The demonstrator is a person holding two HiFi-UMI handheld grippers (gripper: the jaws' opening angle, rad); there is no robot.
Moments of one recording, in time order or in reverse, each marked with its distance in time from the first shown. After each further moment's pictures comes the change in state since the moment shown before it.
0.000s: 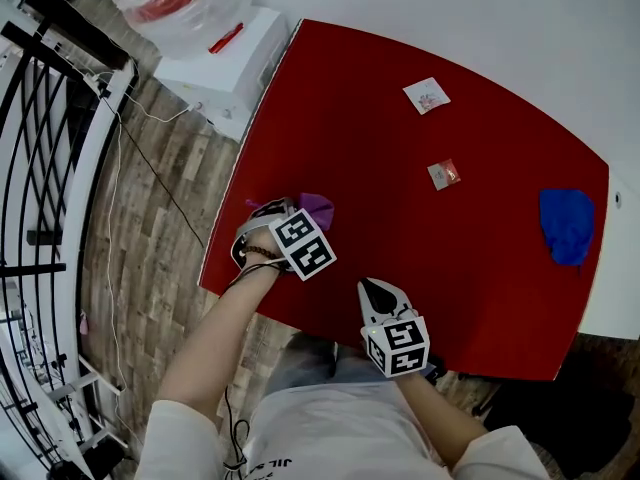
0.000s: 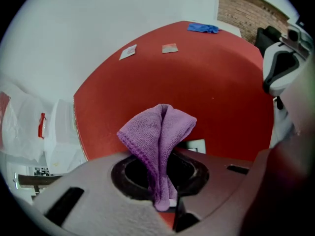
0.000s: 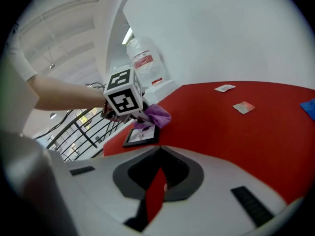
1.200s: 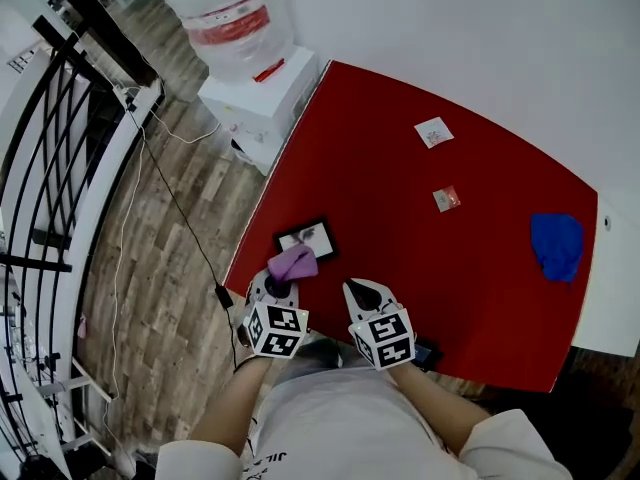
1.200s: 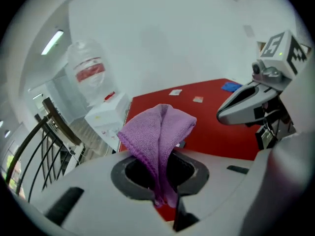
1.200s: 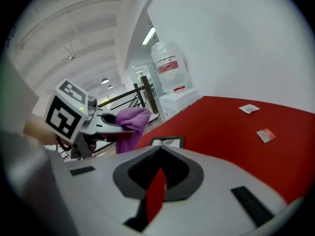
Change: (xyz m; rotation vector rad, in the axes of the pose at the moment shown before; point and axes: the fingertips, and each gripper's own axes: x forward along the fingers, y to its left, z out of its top) left arm -0.147 -0.054 -0.084 -0.609 -0.460 0.278; right arm -0.004 0.081 0.043 -0.178 -0.037 0.109
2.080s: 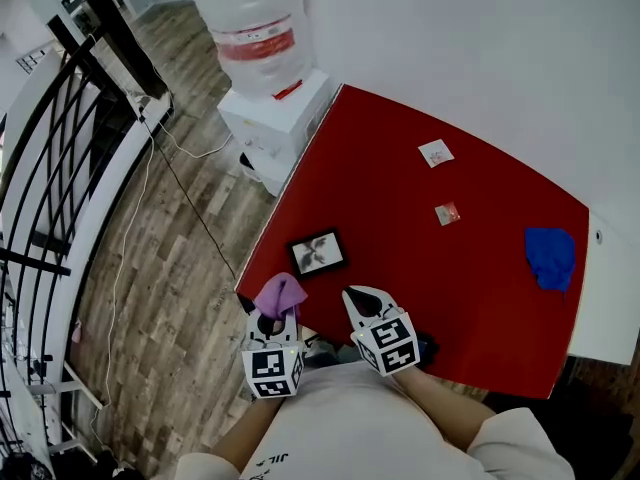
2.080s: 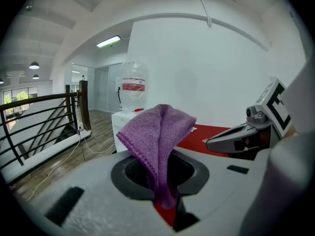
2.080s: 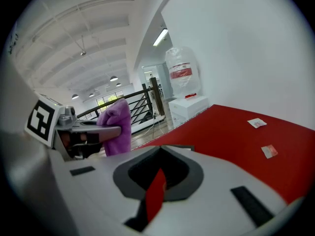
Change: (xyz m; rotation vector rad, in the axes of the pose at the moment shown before) left arm -0.105 0.019 0.001 -0.429 -0.337 0.141; right arm -0.017 0.046 0.031 -0.099 -0.014 0.047
